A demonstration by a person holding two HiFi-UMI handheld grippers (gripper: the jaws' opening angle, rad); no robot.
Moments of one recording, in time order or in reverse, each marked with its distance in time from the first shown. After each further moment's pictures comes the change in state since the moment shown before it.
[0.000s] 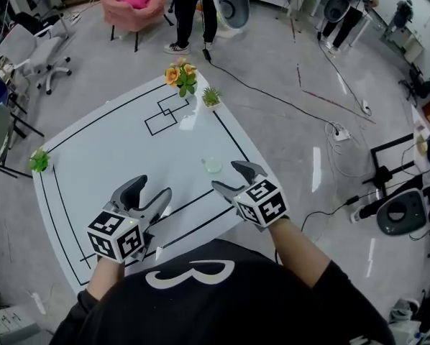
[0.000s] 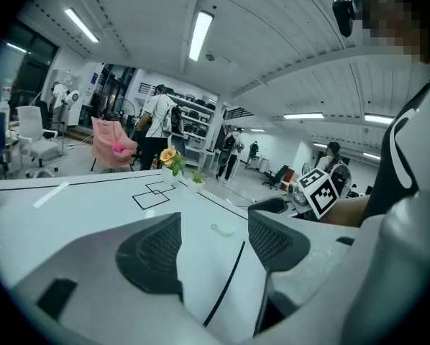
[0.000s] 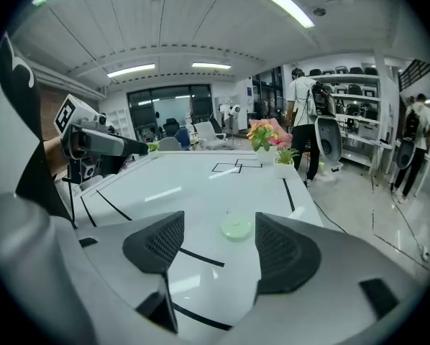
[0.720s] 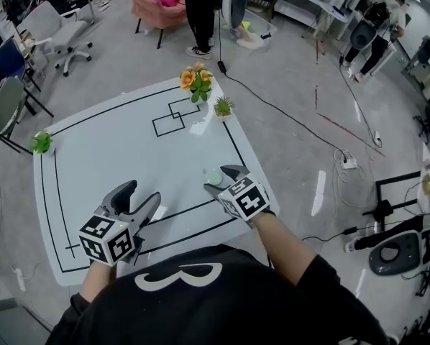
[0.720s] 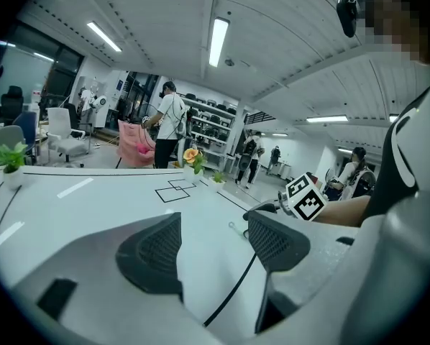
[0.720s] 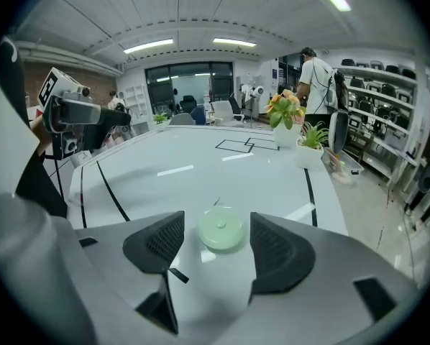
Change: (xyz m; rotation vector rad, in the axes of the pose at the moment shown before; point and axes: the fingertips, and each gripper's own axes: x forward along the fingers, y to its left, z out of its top) left arm -0.005 0.021 -0.015 -0.082 -0.045 0.176; right arm 0.070 -0.022 -0.021 -0.152 0.162 0.109
